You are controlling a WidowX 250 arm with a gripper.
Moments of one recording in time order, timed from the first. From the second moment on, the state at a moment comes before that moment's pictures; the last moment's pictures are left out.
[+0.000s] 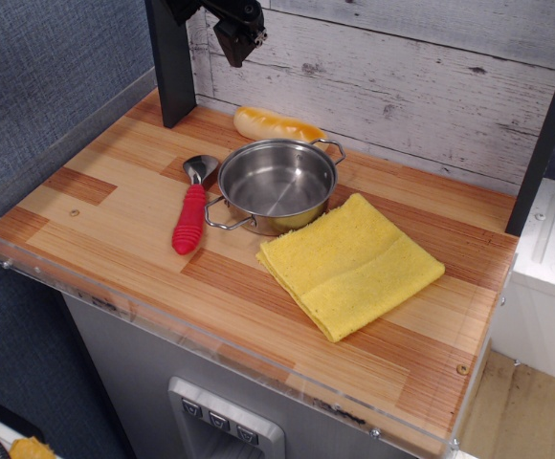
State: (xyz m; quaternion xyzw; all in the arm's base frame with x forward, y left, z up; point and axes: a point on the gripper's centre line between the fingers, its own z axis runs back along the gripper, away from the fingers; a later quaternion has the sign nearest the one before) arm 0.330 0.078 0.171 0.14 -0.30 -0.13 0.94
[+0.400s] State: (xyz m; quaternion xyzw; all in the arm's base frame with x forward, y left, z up) arm 0.329 0.078 0.162 0.13 -0.28 -0.12 0.94
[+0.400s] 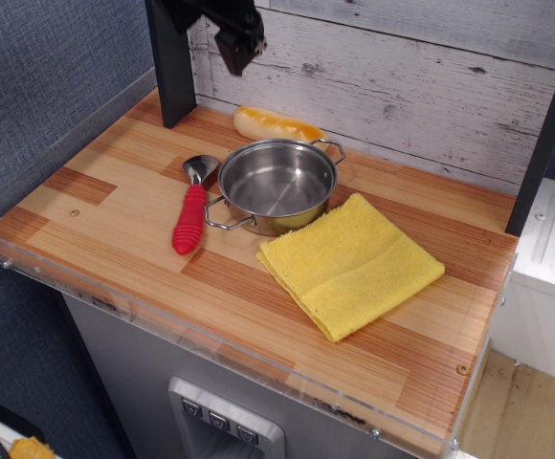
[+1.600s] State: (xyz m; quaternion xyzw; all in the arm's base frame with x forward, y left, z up) arm 0.355 0.083 0.172 0.05 -0.19 -0.02 0.98
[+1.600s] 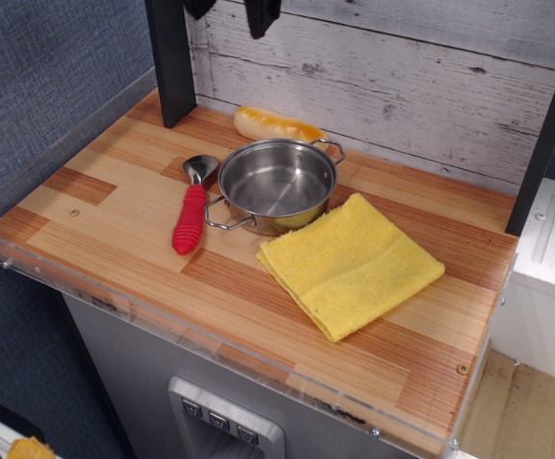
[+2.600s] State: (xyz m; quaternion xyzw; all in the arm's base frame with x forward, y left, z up) arm 0.368 0.085 0.079 0.01 -0.11 -0.07 0.99
